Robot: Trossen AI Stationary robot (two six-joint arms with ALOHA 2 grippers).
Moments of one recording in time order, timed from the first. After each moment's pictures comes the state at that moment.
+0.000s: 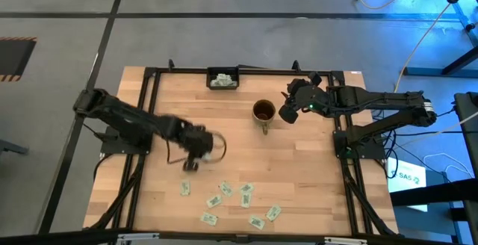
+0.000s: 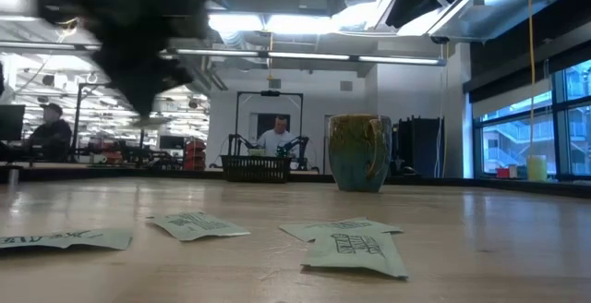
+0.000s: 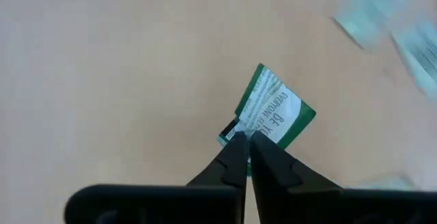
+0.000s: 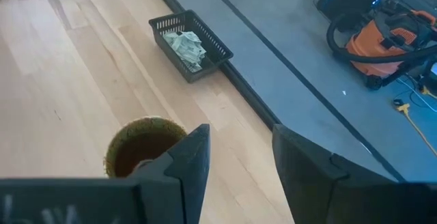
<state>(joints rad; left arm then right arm) -0.18 1.41 0.88 -0.66 0.03 -0.15 -0.02 1.20 1.20 -0.77 0.68 0.22</state>
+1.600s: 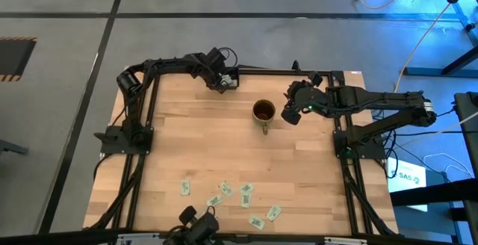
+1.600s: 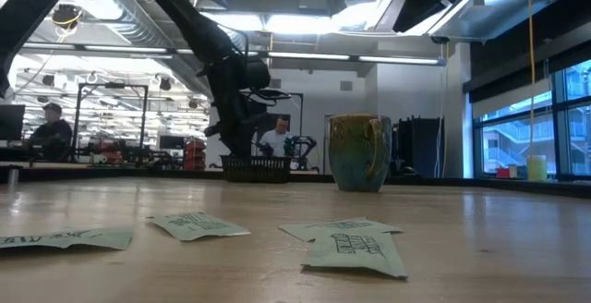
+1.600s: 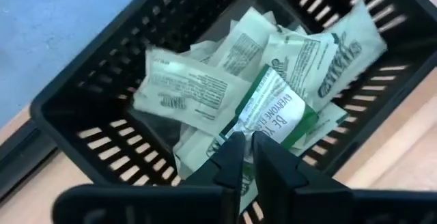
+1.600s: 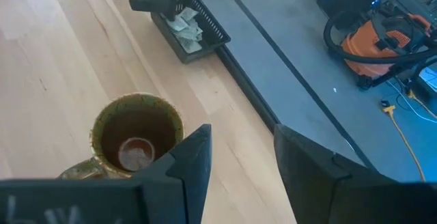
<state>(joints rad) 0.73 1.92 1.31 -0.53 0.00 -0.11 -0.02 1.20 1.20 -0.84 0.68 0.17</state>
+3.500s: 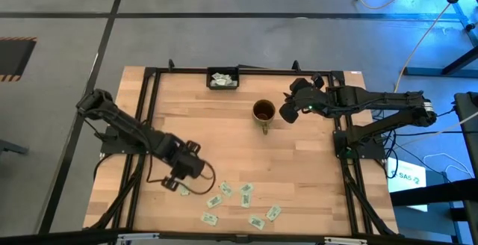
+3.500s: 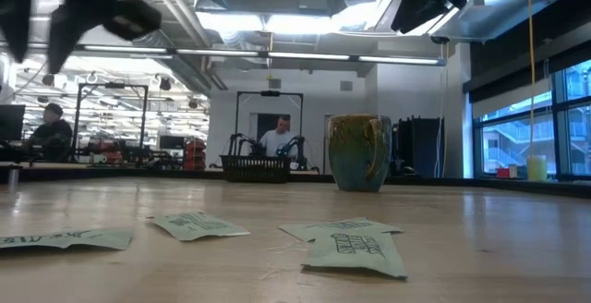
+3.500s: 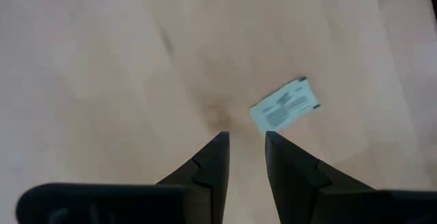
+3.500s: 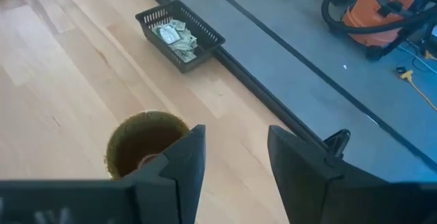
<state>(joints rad) -0.46 1.46 1.10 -1.00 0.05 -0.07 -0.02 1.20 1.20 -0.84 0.68 0.39</state>
